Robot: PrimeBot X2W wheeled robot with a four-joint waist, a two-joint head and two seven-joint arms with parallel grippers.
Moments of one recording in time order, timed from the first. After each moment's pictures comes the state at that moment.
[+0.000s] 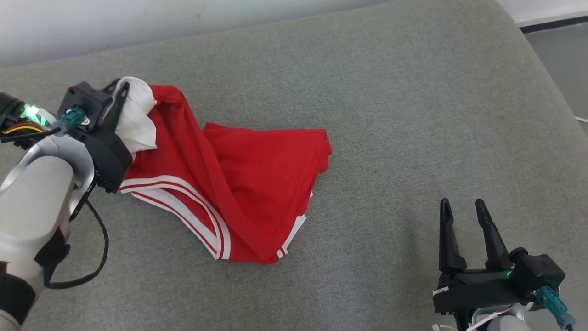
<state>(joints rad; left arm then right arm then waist) -1.07 0.50 -0.83 0.88 -0.45 -0.13 -0.19 -0.08 -0.05 -0.09 0.13 0.18 0.13 -0.26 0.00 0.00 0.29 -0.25</state>
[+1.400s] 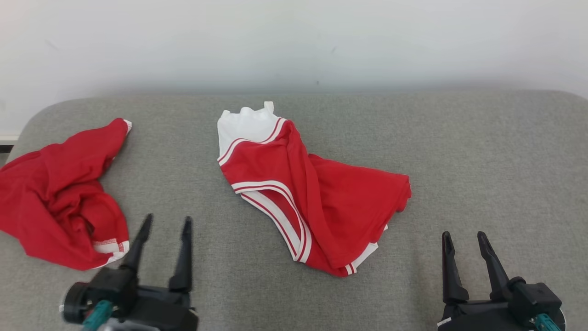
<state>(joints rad) -0.17 0.25 -0.23 0.17 -0.36 -0.01 -0.26 0.02 -0.05 -0.11 0.13 0.14 0.13 -0.26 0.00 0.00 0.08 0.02</state>
